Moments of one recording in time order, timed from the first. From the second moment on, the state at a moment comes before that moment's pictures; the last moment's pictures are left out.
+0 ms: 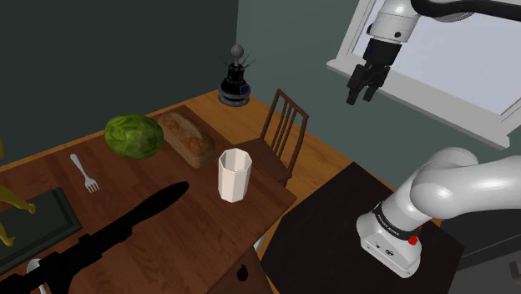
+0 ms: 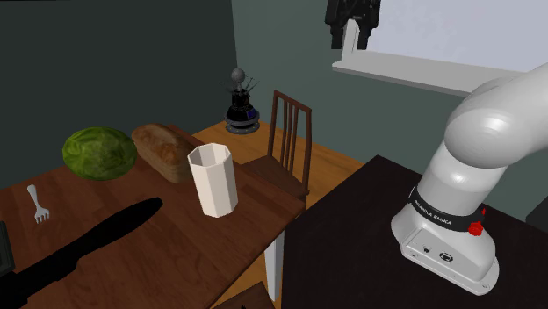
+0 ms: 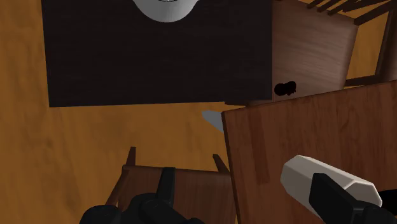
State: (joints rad) arm 0.02 -0.75 -0.03 -2.38 0.11 1.50 0.08
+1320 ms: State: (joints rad) arm 0.09 -0.33 0.32 -2.41 0.23 2.00 0.48
